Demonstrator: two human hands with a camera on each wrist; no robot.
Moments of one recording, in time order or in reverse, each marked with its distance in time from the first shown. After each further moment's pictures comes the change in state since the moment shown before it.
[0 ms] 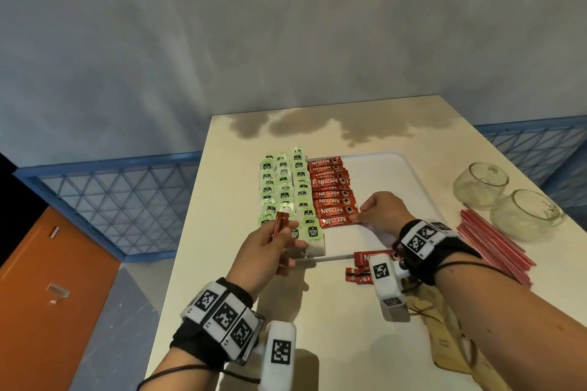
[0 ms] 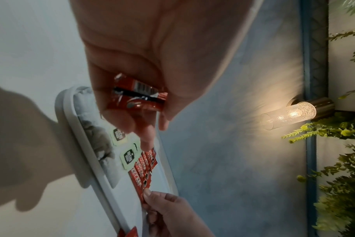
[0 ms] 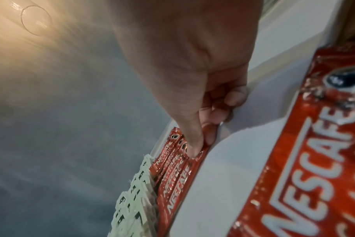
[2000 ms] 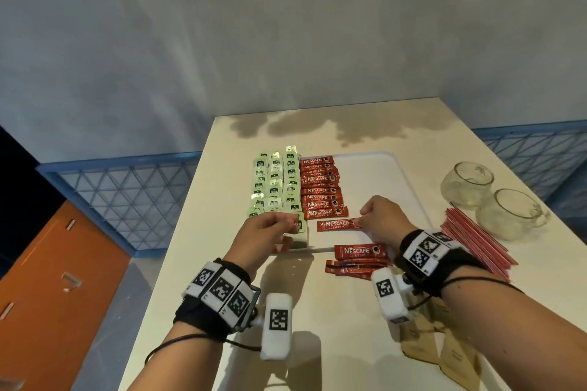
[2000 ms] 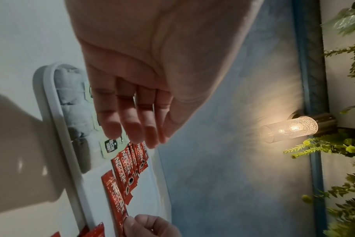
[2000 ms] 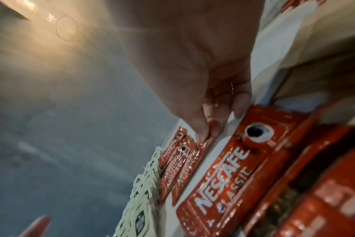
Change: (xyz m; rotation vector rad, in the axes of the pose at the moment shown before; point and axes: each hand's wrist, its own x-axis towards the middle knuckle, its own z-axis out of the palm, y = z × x) left_hand -0.006 0.014 0.034 -0.047 0.085 0.001; right_hand -0.014 0.027 -0.025 -0.323 -0.029 -0.122
